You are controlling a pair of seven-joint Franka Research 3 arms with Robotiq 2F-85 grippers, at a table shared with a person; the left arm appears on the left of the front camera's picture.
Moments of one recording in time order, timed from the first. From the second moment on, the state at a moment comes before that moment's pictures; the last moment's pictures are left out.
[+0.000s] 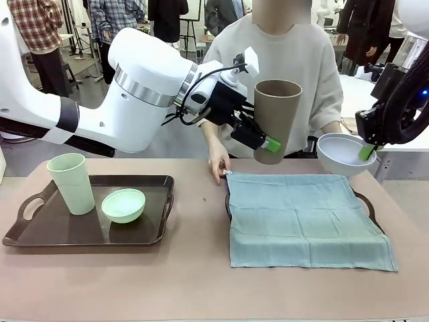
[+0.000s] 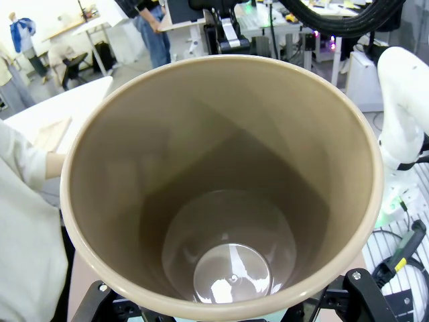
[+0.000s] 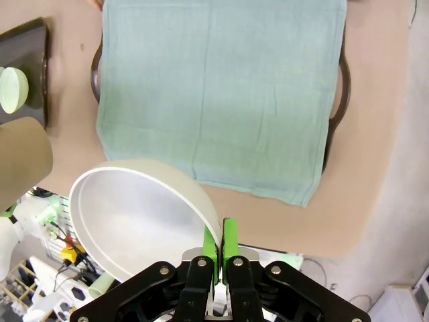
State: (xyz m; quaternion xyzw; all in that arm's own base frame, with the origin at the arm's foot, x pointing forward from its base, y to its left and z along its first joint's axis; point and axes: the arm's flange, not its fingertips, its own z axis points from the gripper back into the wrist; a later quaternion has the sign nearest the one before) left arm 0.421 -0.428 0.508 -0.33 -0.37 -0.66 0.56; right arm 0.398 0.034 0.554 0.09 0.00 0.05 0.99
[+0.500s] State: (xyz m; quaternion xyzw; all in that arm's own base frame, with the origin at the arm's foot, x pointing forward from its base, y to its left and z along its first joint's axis) left arm 0.421 -0.428 0.508 -0.33 -0.37 -0.66 0.56; right arm 0.398 0.034 0.554 0.09 0.00 0.05 0.99
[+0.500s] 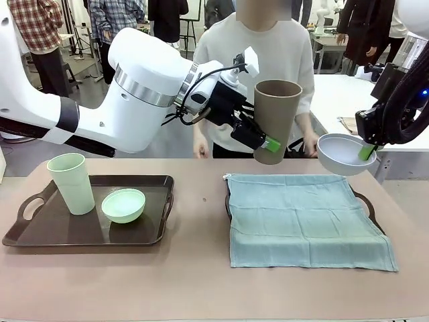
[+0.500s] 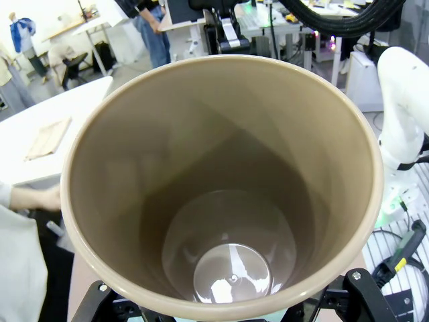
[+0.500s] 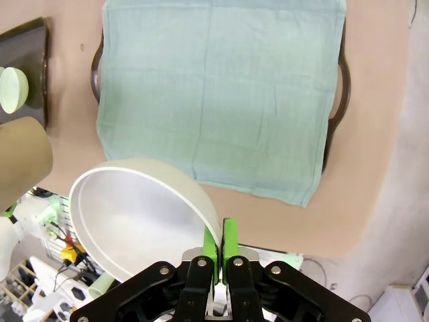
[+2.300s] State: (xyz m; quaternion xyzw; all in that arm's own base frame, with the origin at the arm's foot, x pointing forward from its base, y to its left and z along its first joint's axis) left arm 0.458 -0.438 0.347 -0.35 -0.37 -0.64 0.57; right arm 0.461 0.035 0.400 0.07 -0.01 0.04 1.00
